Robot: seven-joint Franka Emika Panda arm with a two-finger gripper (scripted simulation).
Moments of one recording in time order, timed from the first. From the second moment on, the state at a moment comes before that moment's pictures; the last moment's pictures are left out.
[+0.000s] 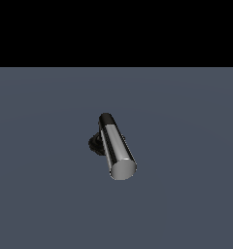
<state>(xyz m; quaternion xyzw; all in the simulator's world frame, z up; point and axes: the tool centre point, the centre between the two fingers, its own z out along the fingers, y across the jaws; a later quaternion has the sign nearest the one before) -0.263 0.005 0.465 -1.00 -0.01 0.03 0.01</state>
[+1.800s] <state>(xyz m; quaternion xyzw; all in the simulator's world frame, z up) -0.246 0.021 0.270 -1.00 -0.09 0.01 0.01</state>
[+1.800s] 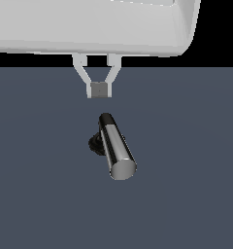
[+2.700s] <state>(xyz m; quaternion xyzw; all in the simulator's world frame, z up) -0.230 0.032 0.158 -0.99 -0.14 0.00 0.00</state>
